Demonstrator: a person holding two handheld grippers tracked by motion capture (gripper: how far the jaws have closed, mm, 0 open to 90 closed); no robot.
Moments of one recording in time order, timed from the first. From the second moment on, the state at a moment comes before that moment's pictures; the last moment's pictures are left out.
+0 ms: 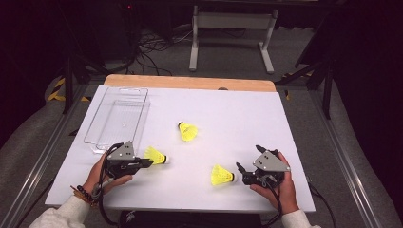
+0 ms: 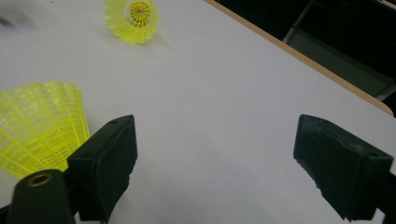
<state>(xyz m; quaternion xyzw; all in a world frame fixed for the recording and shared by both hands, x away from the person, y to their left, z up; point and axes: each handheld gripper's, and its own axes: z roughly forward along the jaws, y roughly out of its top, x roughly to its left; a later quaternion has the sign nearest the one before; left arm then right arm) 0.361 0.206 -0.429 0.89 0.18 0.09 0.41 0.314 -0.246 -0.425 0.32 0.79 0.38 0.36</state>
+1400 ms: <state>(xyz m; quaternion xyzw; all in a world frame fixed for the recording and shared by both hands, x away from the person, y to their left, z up) 0.377 0.195 -0.411 0.90 0.19 0.12 0.38 0.315 -0.241 -0.430 0.30 0.81 0.36 0.34</state>
